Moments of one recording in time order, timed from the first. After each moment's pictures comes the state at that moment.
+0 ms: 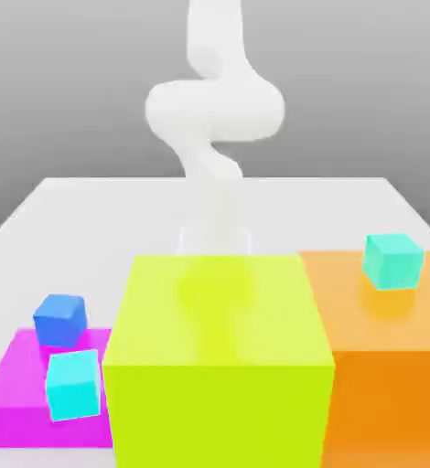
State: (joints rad) arm 0.03 -0.71 0.06 -2.34 0.02 2.35 0.84
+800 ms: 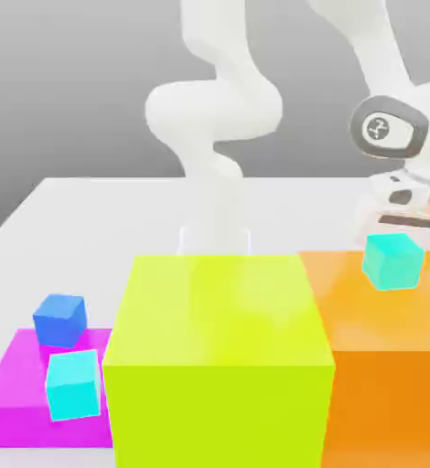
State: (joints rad) arm 0.21 -0.04 0.74 -2.79 -0.05 2.66 1.86
